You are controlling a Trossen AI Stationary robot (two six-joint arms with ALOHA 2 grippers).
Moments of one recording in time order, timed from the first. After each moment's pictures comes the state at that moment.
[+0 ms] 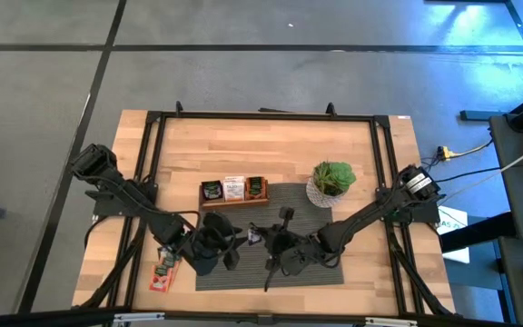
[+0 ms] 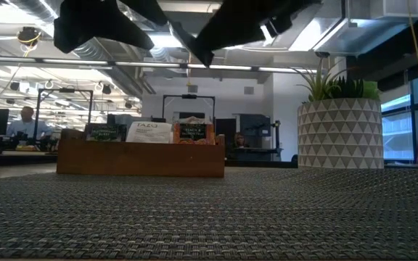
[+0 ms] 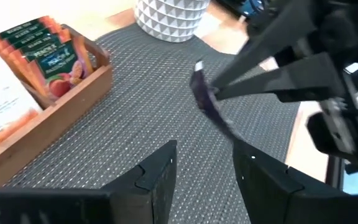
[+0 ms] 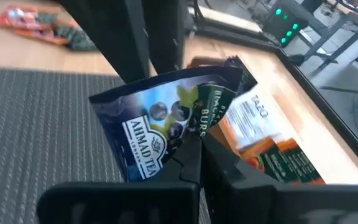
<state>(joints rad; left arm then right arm) -0.63 1.57 1.03 -0.27 -0.77 -1.12 0.52 1.90 1.25 0.00 0.84 0.14</state>
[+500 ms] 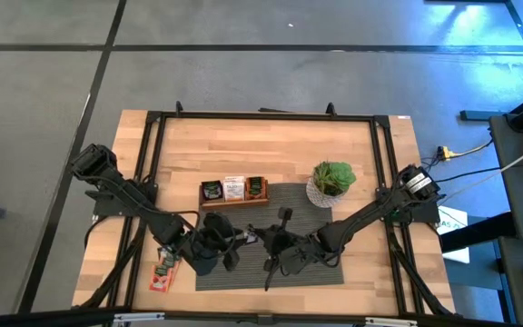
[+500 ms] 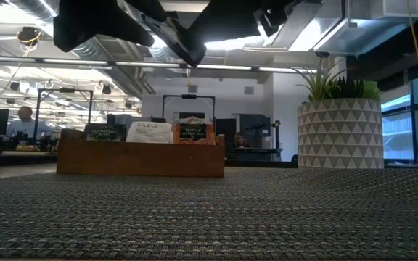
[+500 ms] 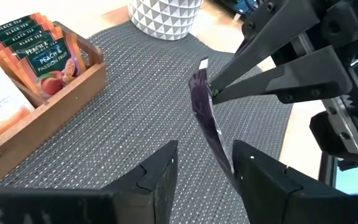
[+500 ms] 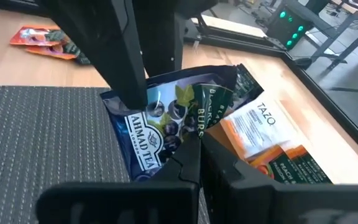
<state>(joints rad) -0.63 1.57 1.03 -0.26 -0.76 -1.11 0.52 1.90 1.25 0.06 0.81 0.15</state>
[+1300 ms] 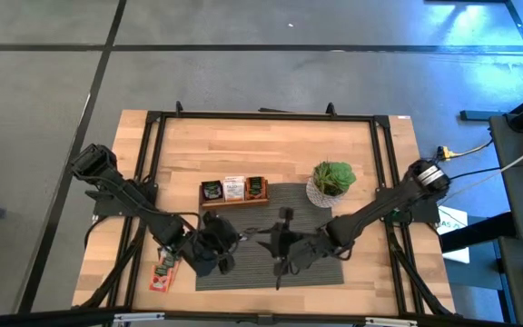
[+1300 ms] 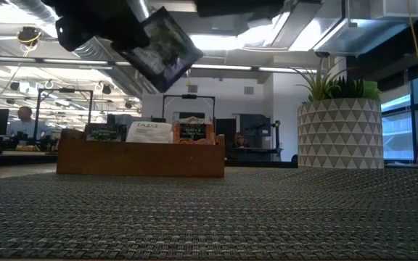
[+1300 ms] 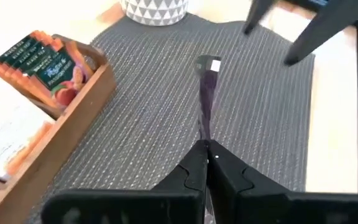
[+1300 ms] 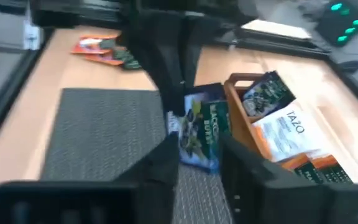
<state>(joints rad) -0.64 1.57 1.03 -0.34 -0.72 -0.92 0.52 1.80 1.25 -0.04 0.62 0.16</state>
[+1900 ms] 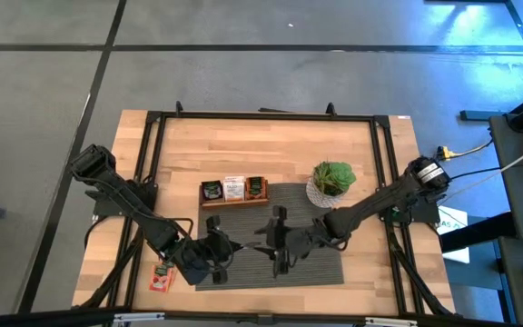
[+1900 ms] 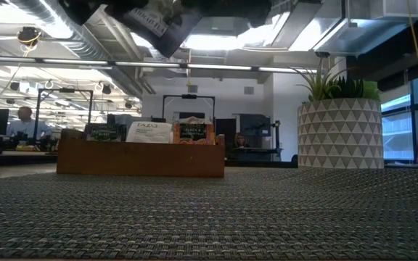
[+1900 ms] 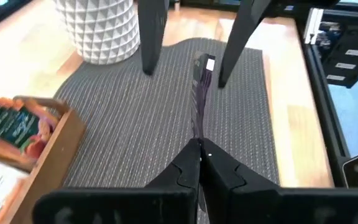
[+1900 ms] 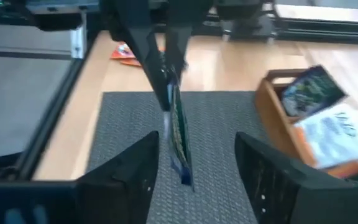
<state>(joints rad) -0.71 1.57 1.03 -0.21 -0.76 -0.62 0.47 1.78 1.25 -0.02 0.40 0.21</state>
